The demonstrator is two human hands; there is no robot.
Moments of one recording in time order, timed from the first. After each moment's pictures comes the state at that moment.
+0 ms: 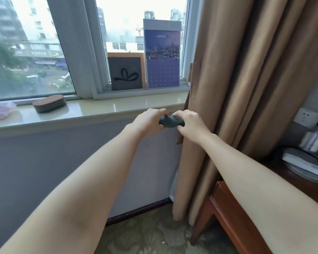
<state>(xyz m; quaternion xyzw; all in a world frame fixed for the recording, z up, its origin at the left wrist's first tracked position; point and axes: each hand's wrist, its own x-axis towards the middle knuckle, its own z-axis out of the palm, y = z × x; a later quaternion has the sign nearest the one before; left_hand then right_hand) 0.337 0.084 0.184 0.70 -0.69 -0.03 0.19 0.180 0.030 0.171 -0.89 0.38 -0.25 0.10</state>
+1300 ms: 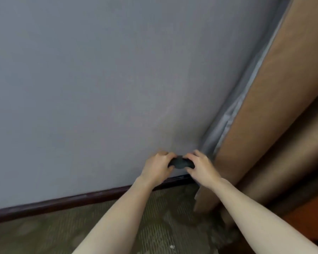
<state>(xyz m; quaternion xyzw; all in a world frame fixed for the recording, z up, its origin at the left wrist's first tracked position) 0.397 -0.026 -0.482 0.72 -0.65 -0.08 0.23 0.249 -0.103 -0.469 -0.91 0.38 -0.11 0.14</state>
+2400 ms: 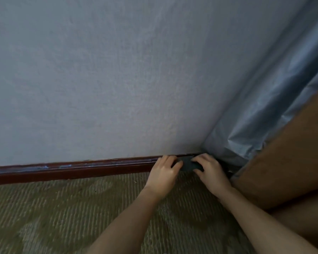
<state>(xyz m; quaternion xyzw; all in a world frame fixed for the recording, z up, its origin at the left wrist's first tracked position) 0.369 -0.092 -0.724 0.69 -0.68 0.05 0.24 0.233 -0.196 -0.709 -0.91 0.36 -0.13 0.16</state>
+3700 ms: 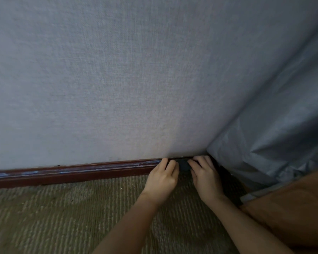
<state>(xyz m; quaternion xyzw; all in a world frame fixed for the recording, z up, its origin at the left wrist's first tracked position) 0.367 -0.141 -0.775 0.68 -0.68 0.17 0.21 0.242 -0.229 -0.766 -0.92 0.33 -0.22 0.02</state>
